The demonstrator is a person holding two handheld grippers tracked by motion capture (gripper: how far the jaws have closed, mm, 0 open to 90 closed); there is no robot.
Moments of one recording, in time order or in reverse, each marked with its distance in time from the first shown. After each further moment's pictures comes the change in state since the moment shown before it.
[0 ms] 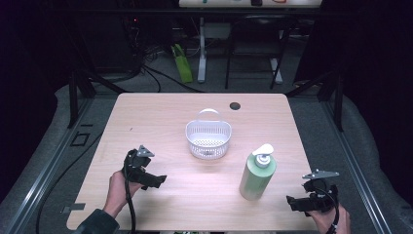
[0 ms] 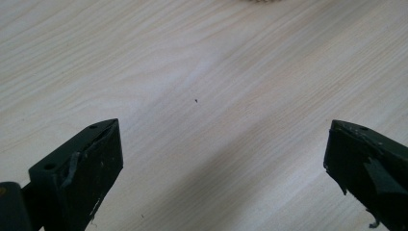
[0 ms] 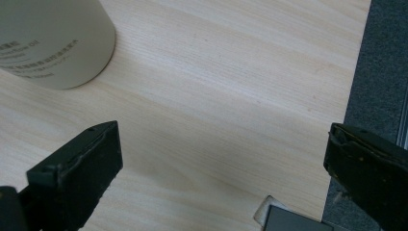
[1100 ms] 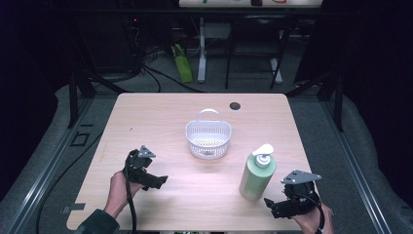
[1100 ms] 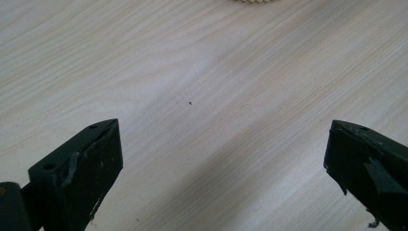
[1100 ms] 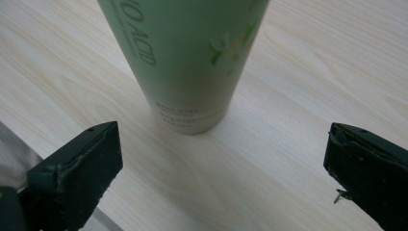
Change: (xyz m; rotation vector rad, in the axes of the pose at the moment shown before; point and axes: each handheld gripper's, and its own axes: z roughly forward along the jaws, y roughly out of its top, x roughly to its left) left arm -0.004 0.001 0.001 -0.008 -0.002 0.010; right arm 0.060 0.023 -0.024 -0.174 0.160 -0.225
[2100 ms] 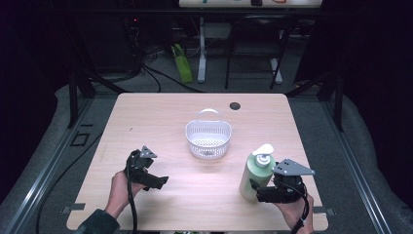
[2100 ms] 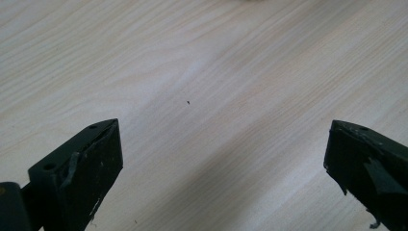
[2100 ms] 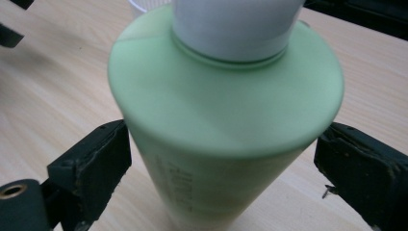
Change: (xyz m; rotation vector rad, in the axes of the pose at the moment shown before) left arm -0.002 0.001 0.003 0.013 -0.003 0.015; right arm 0.018 0.036 0.006 -0.245 -0.046 0.023
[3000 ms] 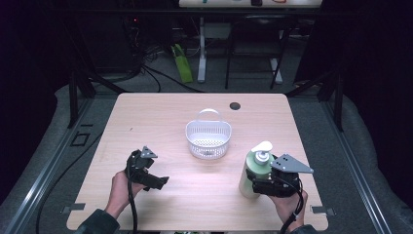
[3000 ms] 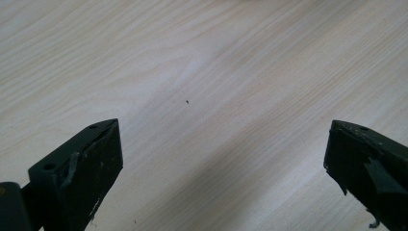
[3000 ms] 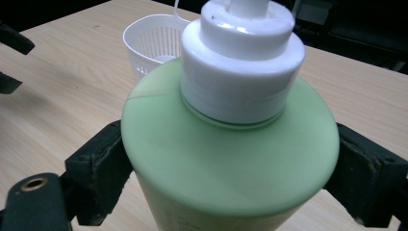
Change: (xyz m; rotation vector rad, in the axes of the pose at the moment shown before) left arm -0.001 0.001 0.001 0.007 0.002 0.007; right arm 0.003 0.010 0.010 -0.123 -0.025 0.029
